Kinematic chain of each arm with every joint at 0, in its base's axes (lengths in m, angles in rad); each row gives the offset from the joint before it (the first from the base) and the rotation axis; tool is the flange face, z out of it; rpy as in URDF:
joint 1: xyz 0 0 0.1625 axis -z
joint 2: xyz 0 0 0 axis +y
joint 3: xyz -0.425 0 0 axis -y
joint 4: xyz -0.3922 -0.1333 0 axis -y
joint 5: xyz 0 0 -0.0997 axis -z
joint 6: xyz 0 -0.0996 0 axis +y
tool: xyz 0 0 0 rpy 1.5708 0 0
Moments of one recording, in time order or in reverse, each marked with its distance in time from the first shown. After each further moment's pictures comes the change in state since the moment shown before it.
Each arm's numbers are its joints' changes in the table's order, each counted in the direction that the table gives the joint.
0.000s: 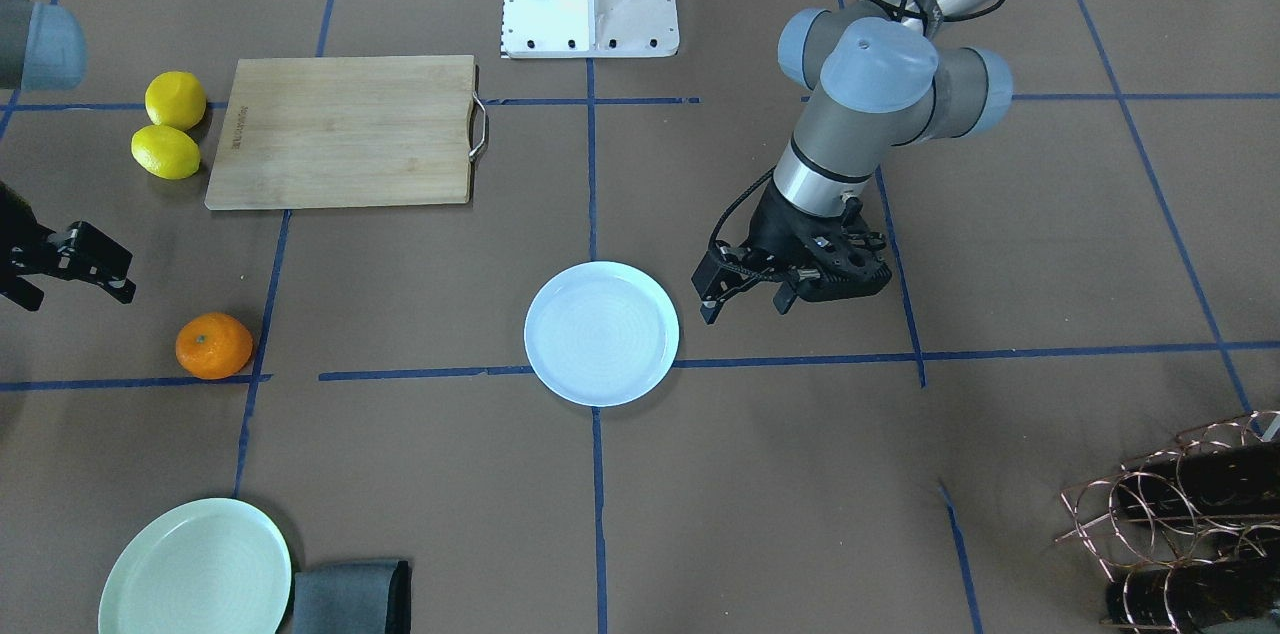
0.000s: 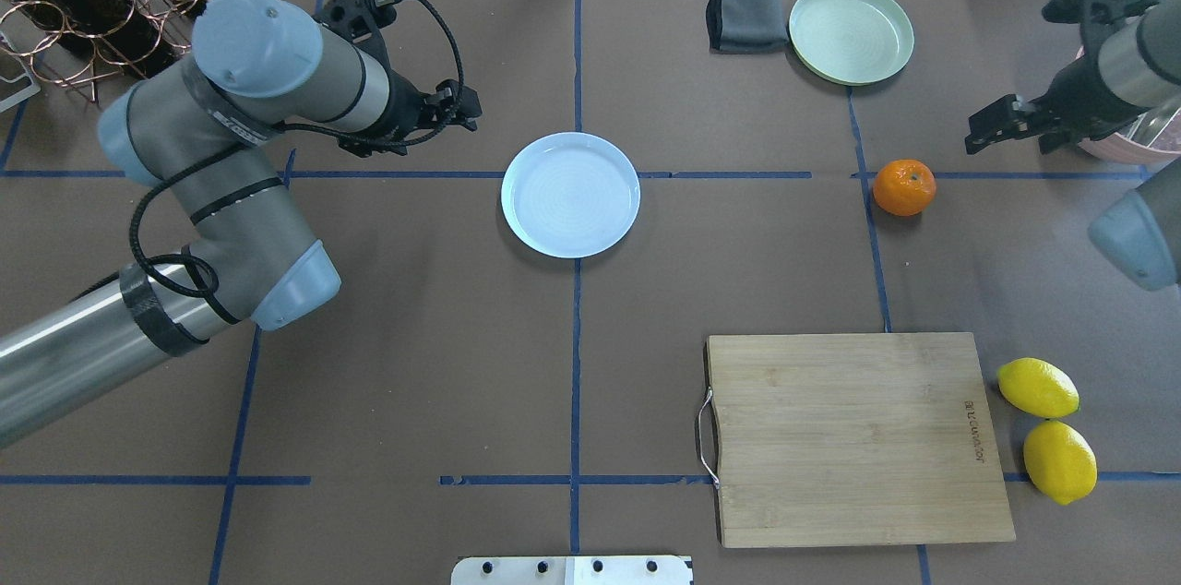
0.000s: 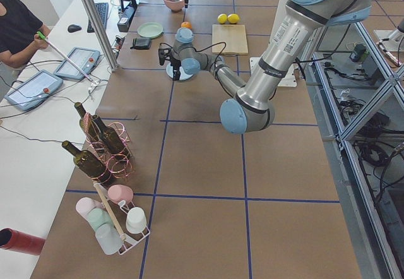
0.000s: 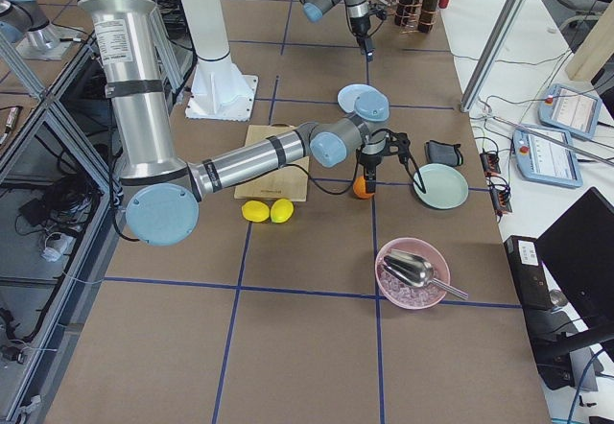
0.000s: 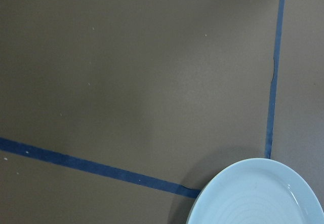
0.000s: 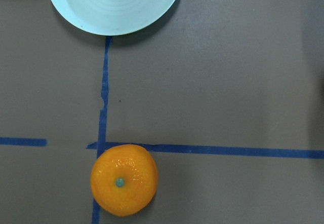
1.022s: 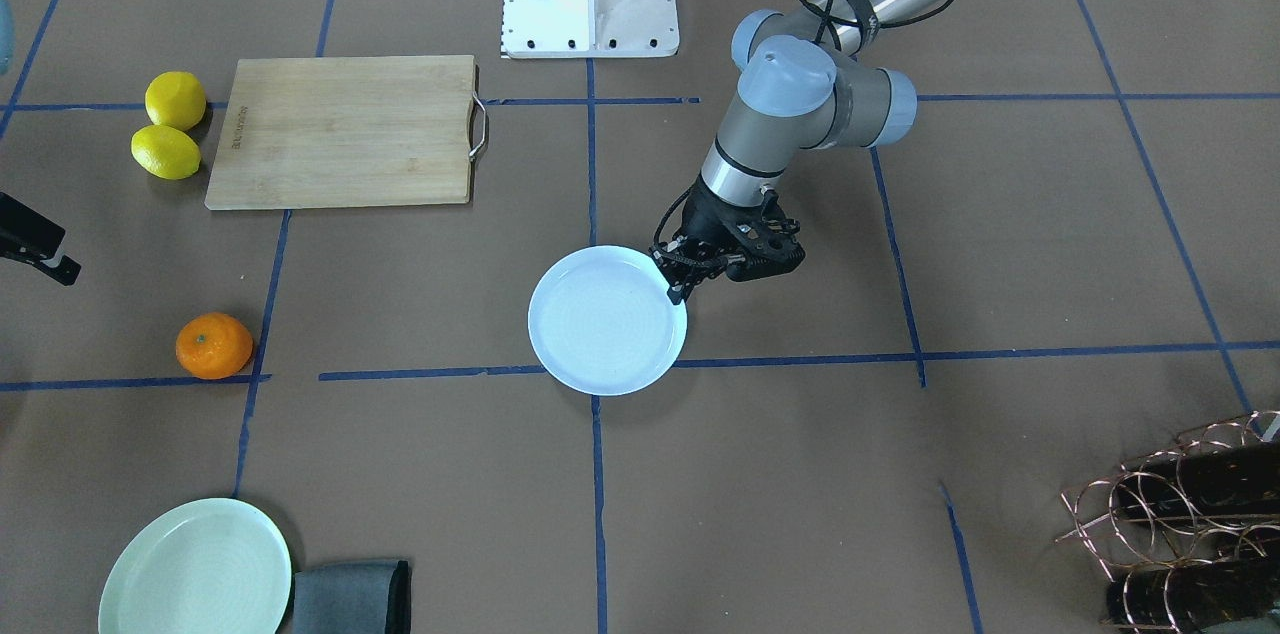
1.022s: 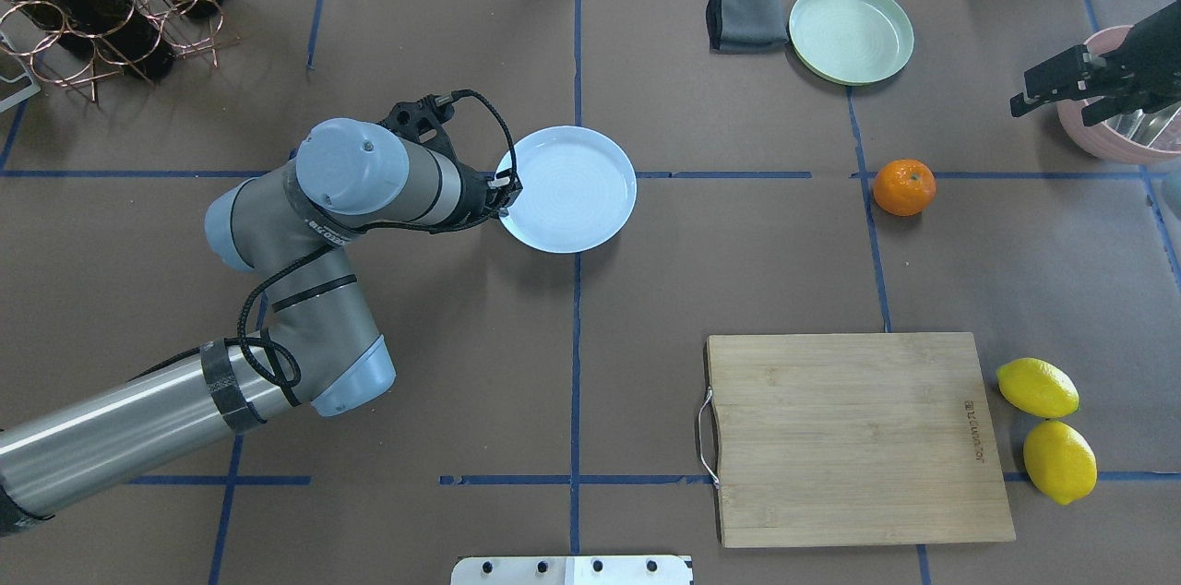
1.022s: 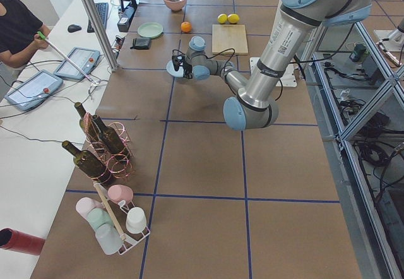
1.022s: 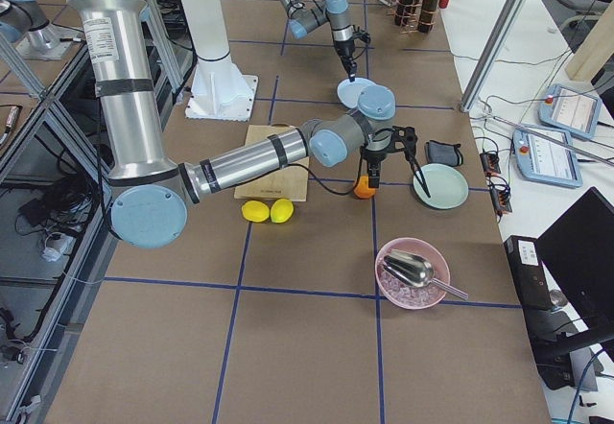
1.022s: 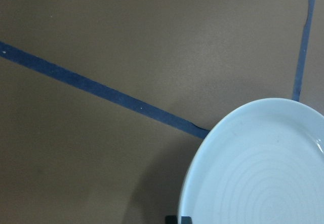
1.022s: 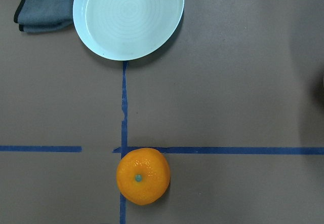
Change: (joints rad) left arm -0.179 0.024 0.127 -0.210 0.133 0.255; right arm -0.153 0.036 0.066 -0.001 0.180 0.001
